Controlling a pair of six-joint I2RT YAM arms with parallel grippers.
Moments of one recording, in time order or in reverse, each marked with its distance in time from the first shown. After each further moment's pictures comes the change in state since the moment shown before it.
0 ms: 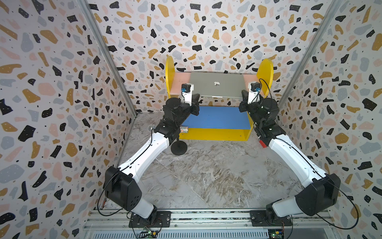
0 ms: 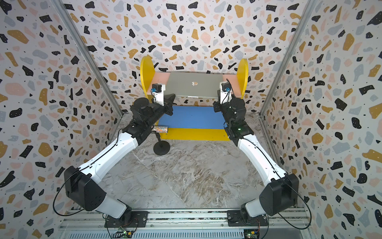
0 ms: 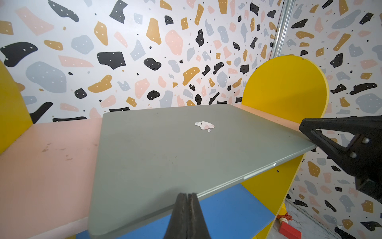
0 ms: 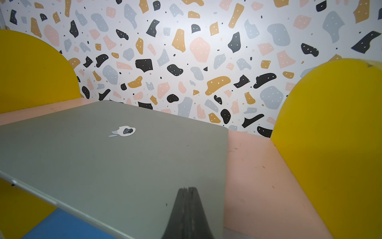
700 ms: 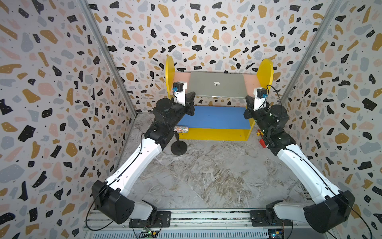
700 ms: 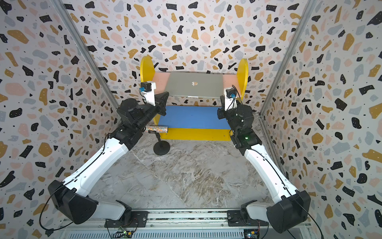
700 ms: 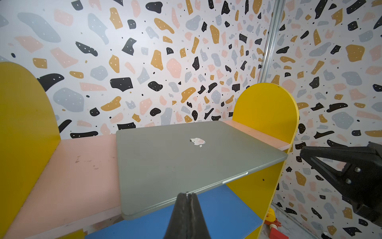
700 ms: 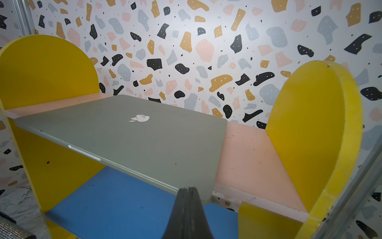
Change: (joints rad) left arm 0.000 -0.138 -0.038 -0.057 0.001 -0.018; right arm -0.005 -0.169 -0.125 -0.072 -0.065 0.005
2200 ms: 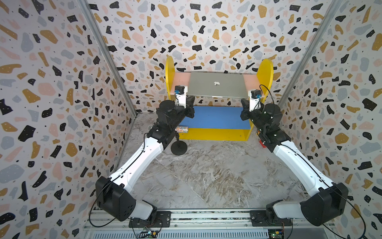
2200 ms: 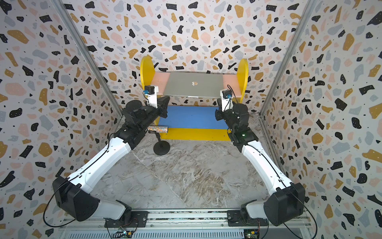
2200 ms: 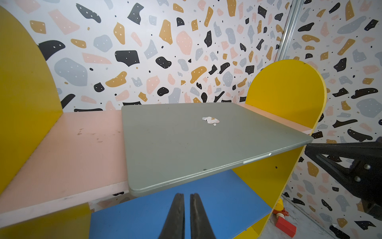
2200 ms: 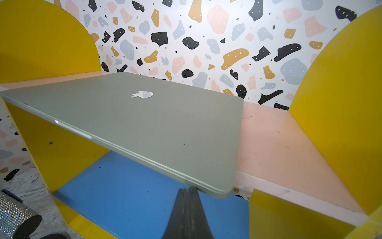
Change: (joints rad) left arm 0.019 0.027 -0.034 -0.006 -0.010 -0.011; right arm -0.014 0.066 0.013 -0.024 -0.040 0.017
